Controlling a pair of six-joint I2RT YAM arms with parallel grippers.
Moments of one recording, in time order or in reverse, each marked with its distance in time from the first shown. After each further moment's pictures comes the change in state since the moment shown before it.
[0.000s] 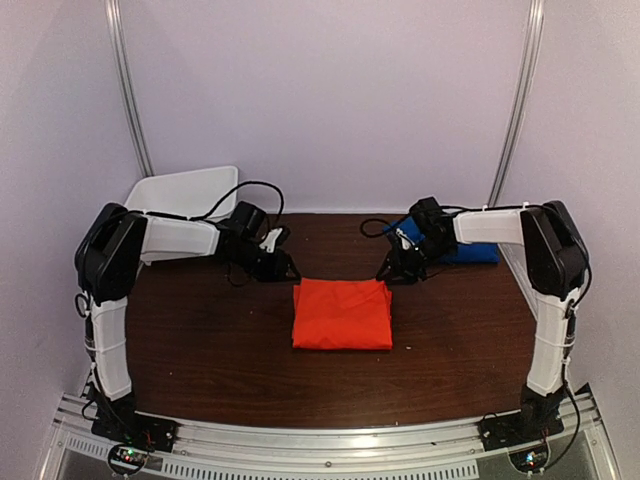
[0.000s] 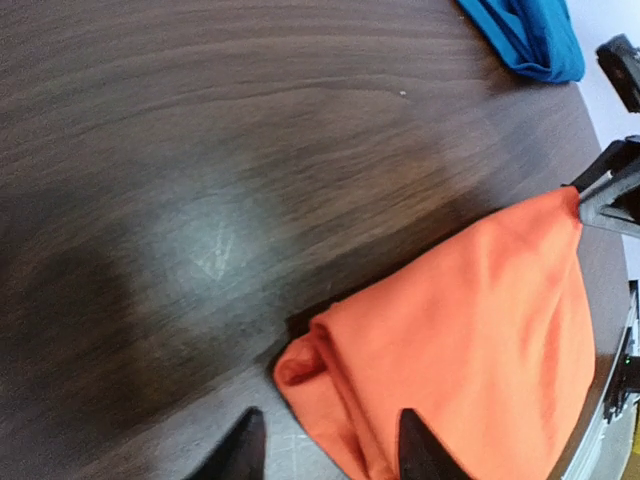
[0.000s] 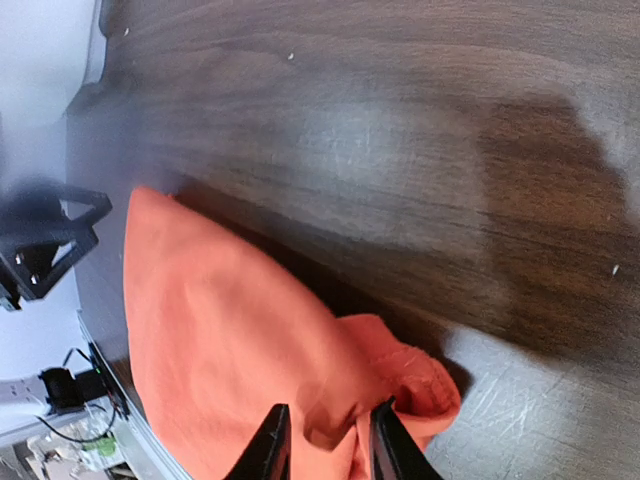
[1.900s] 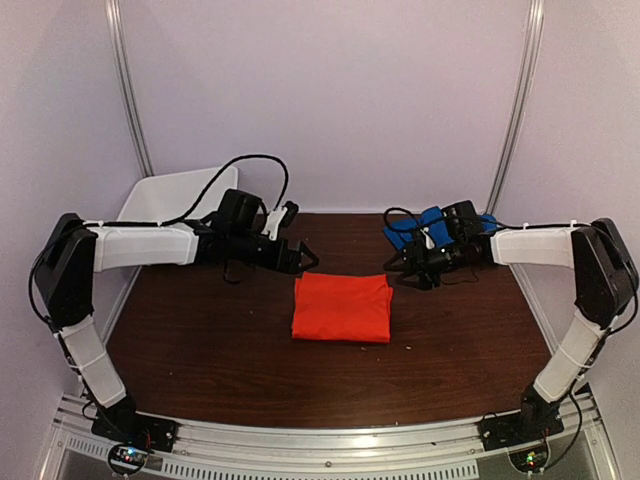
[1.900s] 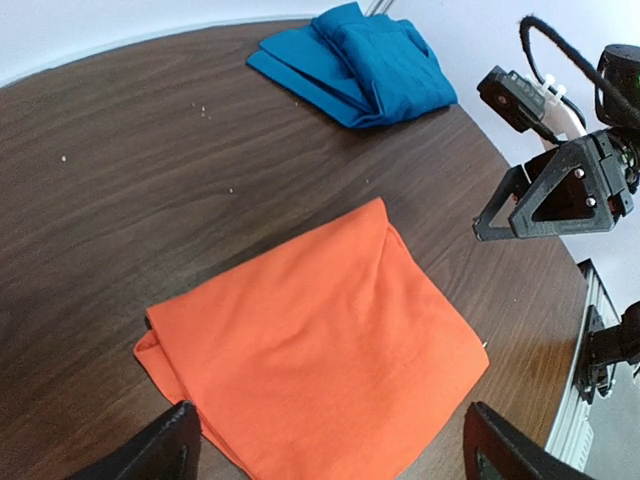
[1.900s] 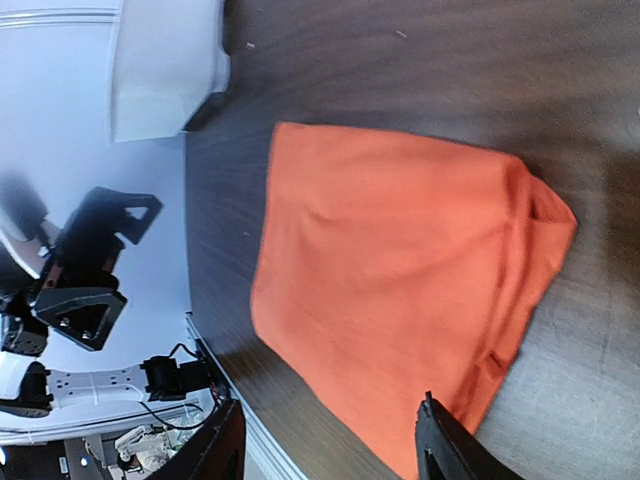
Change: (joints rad) left arm -0.118 -0.288 -0.163 0.161 -0.061 0.039; right arm -0.032 -0.331 -0.362 0.336 -0.195 0.274
